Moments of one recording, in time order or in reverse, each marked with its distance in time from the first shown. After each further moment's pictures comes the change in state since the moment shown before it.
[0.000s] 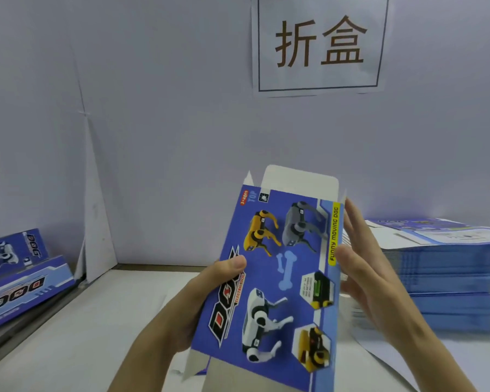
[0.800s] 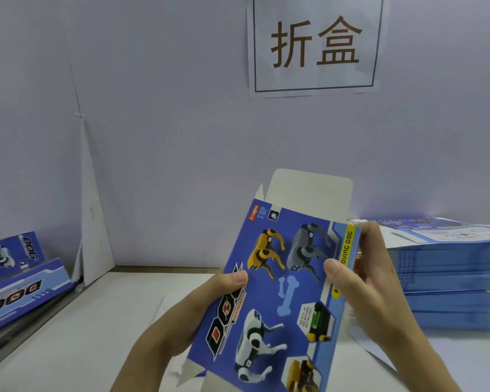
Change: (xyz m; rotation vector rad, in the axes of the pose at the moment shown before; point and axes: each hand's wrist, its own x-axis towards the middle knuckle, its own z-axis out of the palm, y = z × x) left_hand -0.002 -0.015 0.002 -0.017 -0.138 -0.096; right_hand 0.000 0.008 0.002 -0.096 0.098 -0.227
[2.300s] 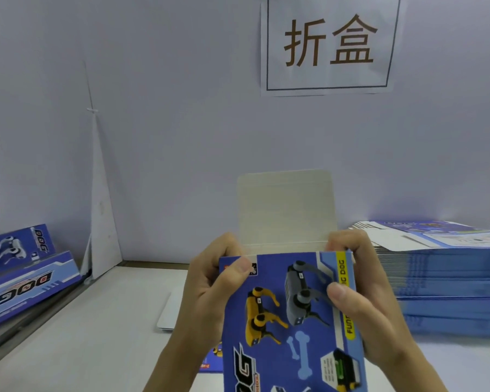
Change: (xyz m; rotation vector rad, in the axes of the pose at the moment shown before) left_hand -0.006 -0.016 0.001 -0.072 0.143 0.855; right_hand -0.011 -0.004 0.017 0.043 -0.107 -0.107
